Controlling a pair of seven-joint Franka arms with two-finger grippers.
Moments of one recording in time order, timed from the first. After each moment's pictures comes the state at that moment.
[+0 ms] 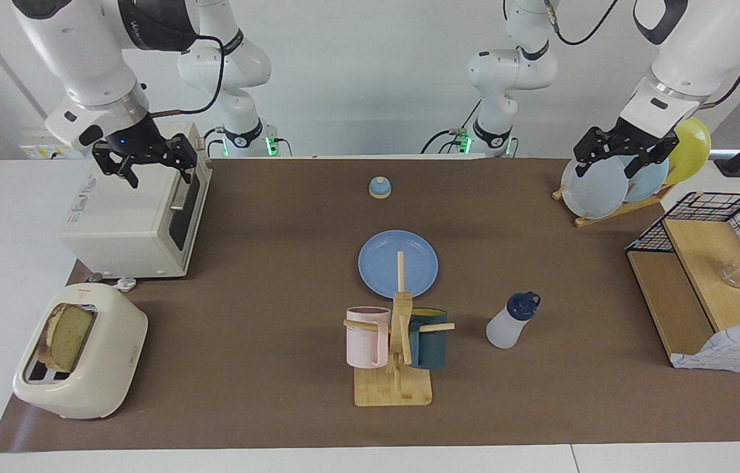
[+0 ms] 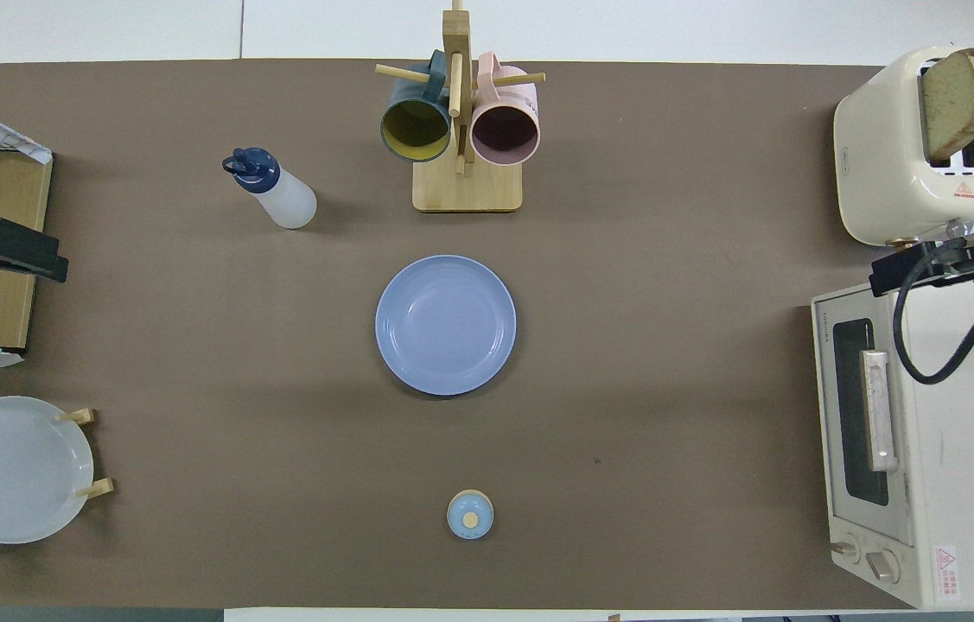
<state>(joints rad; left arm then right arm) -0.10 0.03 0.02 -1.49 -0.02 1.45 0.03 0.04 -0.01 -0.02 -1.62 -0.03 1.54 -0.10</state>
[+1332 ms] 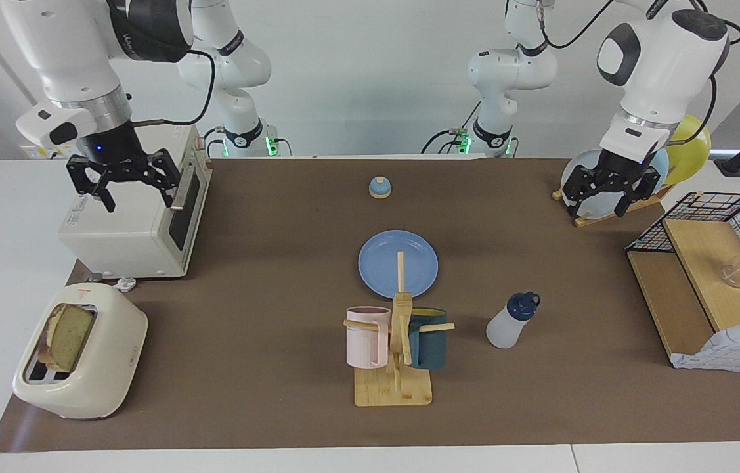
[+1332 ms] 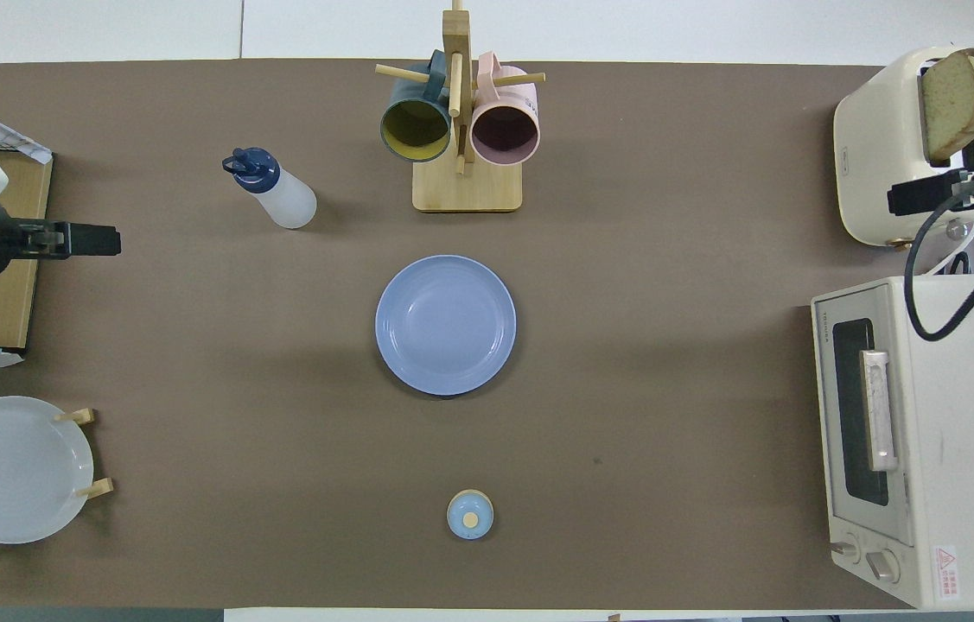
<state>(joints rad) -0.10 -0.12 0.01 -1.94 -0.02 2.06 0.02 0.01 0.03 -0.04 -1.63 -0.03 1.88 -0.14</state>
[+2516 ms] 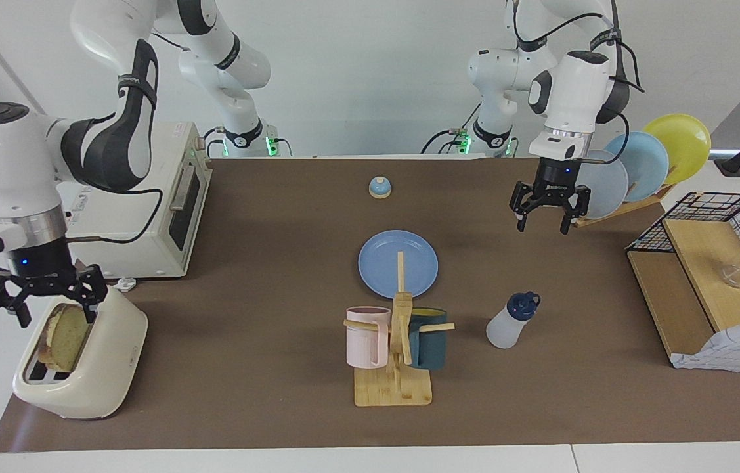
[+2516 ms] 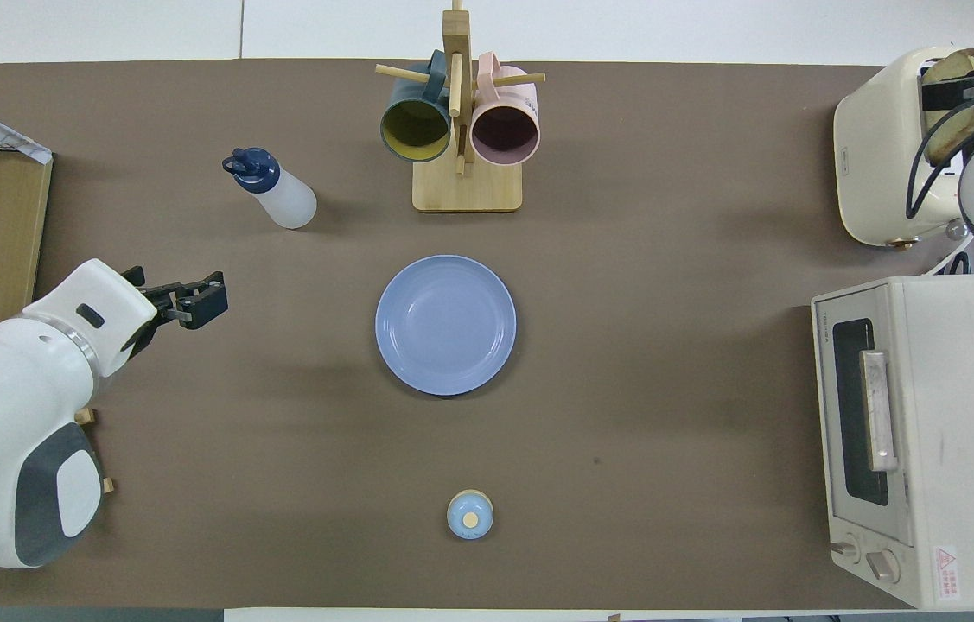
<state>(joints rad) -0.19 -0.27 -0.02 -2.47 -0.02 2.75 -0.05 -0.13 0.37 -0.04 -1.51 -0.07 2.33 -0.31</state>
